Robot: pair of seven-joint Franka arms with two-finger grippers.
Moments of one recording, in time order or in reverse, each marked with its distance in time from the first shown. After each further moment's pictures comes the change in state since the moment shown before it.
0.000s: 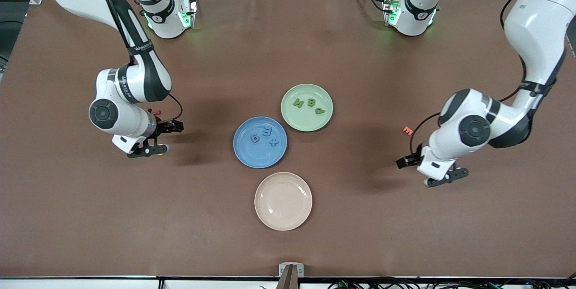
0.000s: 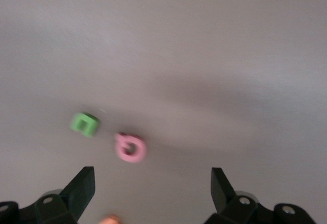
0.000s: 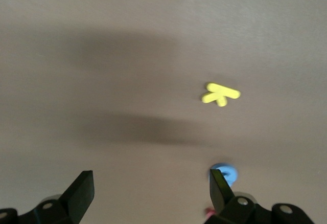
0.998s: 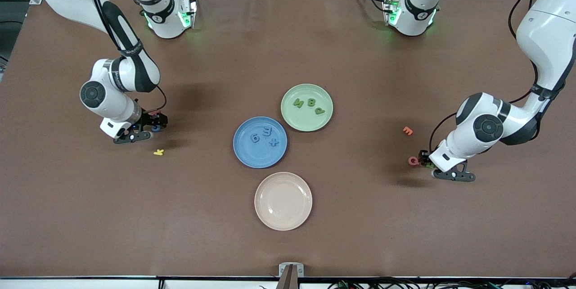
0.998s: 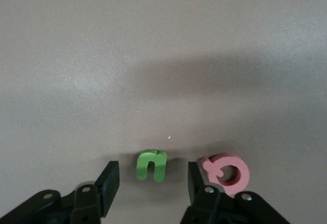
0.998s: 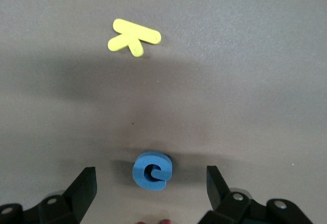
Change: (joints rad) left arm 0.086 0.045 0.083 -0.130 0.181 0.205 0.319; right arm -0.115 -0.015 0.000 -0.251 -0.033 0.325 -0.084
